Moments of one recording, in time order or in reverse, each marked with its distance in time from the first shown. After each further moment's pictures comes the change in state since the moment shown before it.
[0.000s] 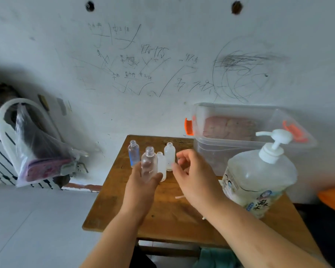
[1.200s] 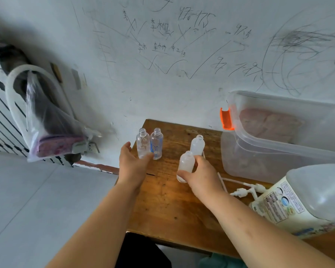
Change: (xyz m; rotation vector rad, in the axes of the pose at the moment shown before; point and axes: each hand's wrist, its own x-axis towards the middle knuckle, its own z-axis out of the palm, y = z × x) left_hand 0.101 -0.049 -0.048 -0.077 0.178 -0.149; right_hand 0.051 0.025 0.095 -0.070 -0.262 0.385
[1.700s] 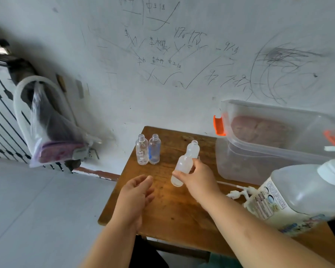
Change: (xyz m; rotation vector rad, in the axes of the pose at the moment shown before) left_hand -0.070 -0.003 -0.012 -0.327 -0.125 -0.354; right_hand -0.019 -0.008 -0.013 0.106 0.017 -0.019
